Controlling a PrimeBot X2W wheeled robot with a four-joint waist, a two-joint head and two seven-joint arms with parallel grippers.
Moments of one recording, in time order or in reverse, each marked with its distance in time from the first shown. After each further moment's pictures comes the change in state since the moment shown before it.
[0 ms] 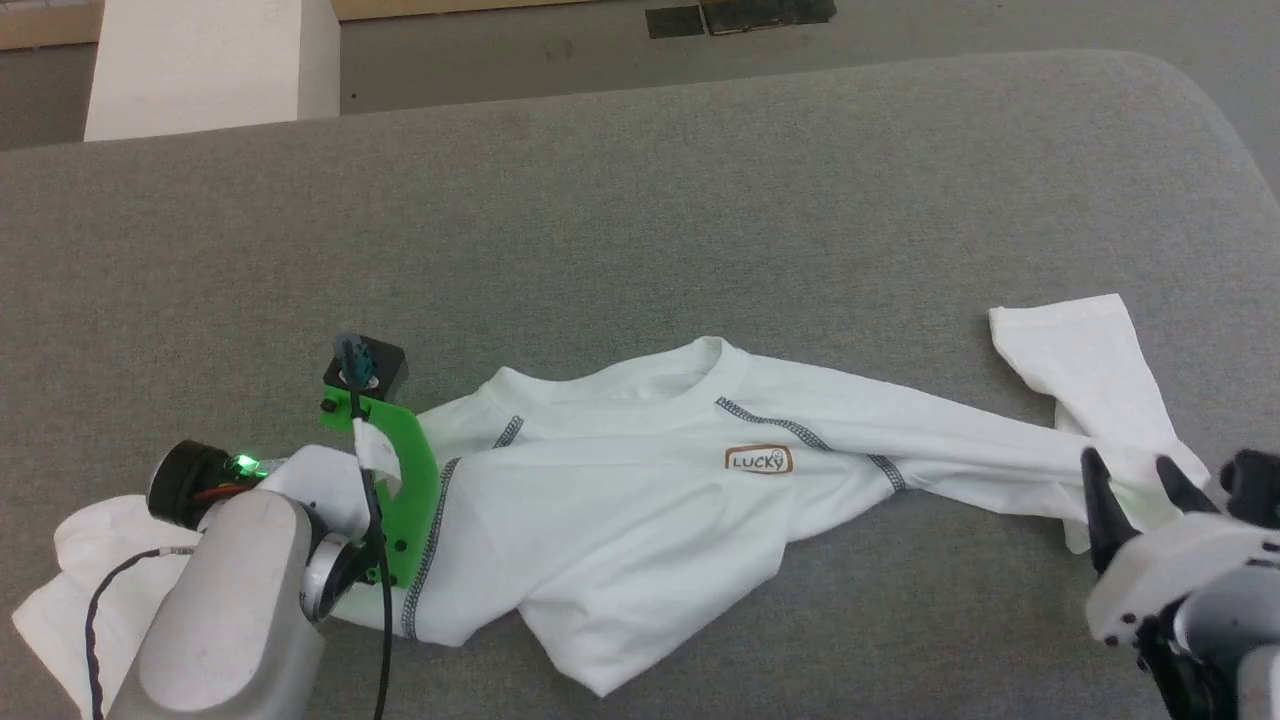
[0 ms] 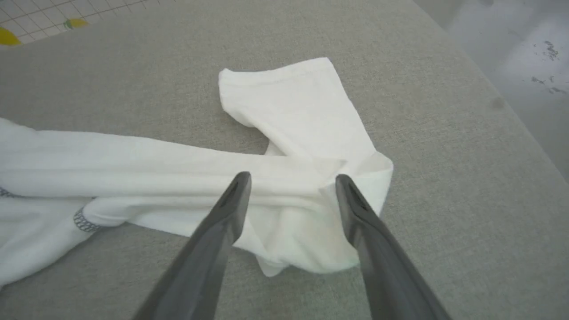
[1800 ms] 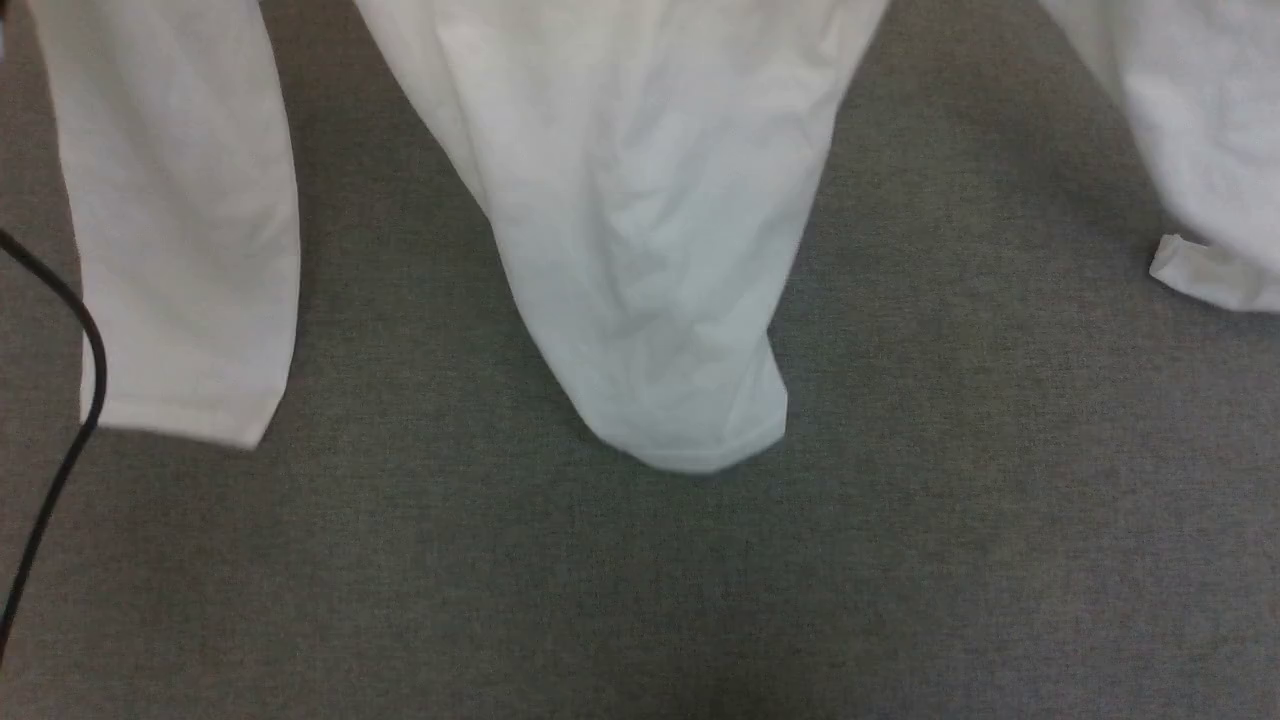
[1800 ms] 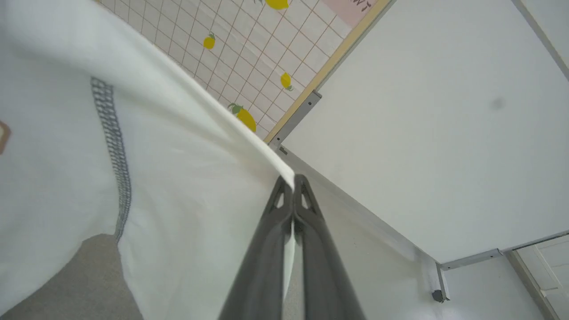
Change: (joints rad) left arm -0.735 0.254 -0.026 -0.096 0.030 0.129 -0.618; right arm -1.254 -0.462 0.669 0.255 0.010 0.010 0.278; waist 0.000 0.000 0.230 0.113
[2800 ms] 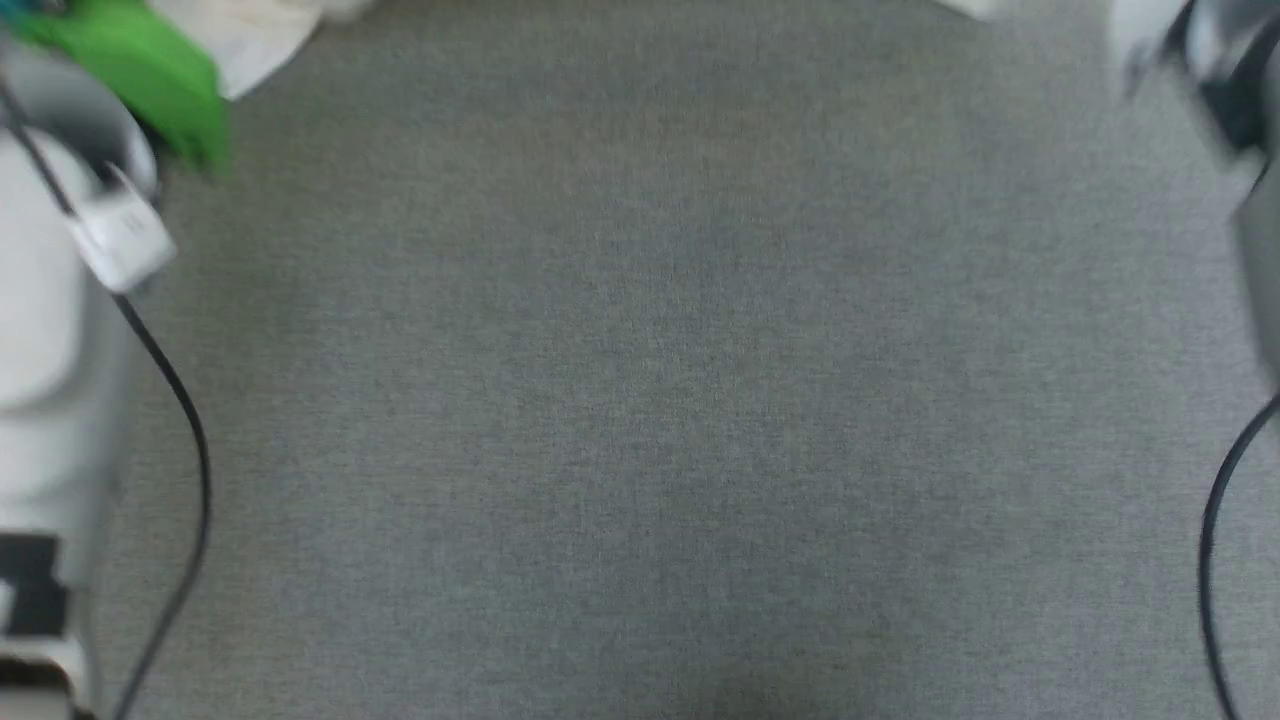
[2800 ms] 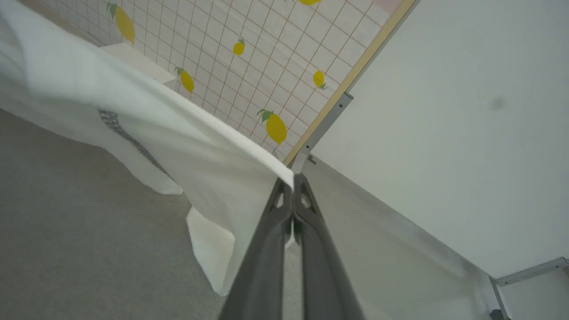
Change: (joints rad) left arm 0.147 -0.084 -0.025 0.367 0.014 0.056 -0.316; right arm 0.203 0.185 -0.156 0.182 -0.211 0.009 -0.374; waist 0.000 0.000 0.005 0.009
